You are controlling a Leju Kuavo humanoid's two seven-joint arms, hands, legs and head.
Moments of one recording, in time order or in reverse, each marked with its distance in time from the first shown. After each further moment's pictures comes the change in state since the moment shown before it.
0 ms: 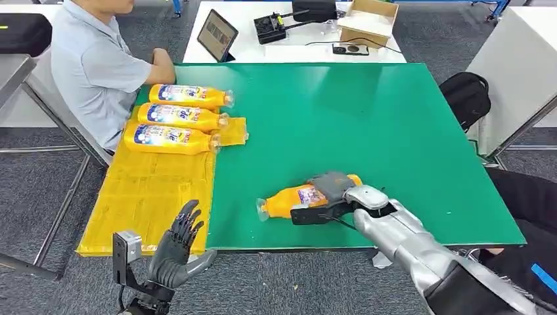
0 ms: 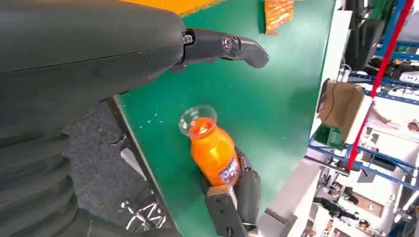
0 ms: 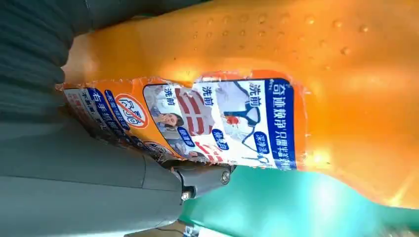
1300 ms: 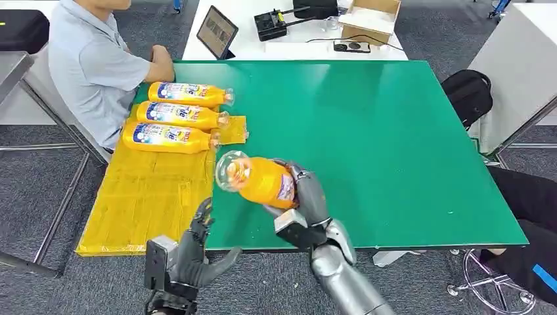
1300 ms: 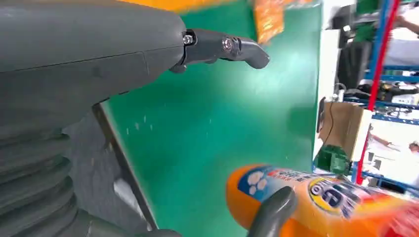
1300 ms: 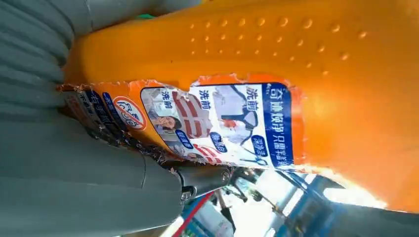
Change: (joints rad) left arm -0.047 -0.095 -0.119 0.126 -0.172 0.221 -0.117; right arm 0.456 0.290 -0.483 -0.526 -0.255 -0.347 -0.397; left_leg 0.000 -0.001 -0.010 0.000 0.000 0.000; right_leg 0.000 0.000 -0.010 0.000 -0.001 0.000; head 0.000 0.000
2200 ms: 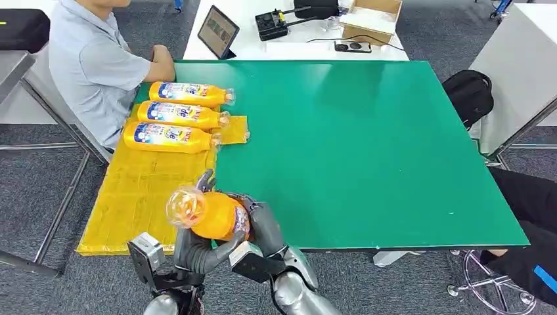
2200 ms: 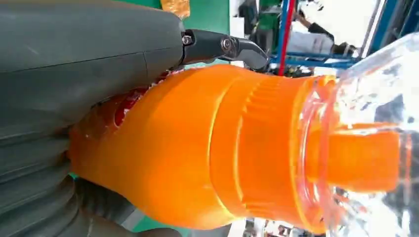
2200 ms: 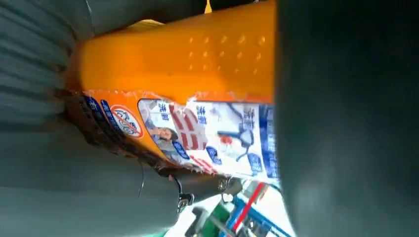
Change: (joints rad) left arm -0.064 -0.040 -0.018 -0.060 -0.020 -0.100 -0.161; right arm 0.034 0.125 0.129 0.165 0.004 0.064 -0.022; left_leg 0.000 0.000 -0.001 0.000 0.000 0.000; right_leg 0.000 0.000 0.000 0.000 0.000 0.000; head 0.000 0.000
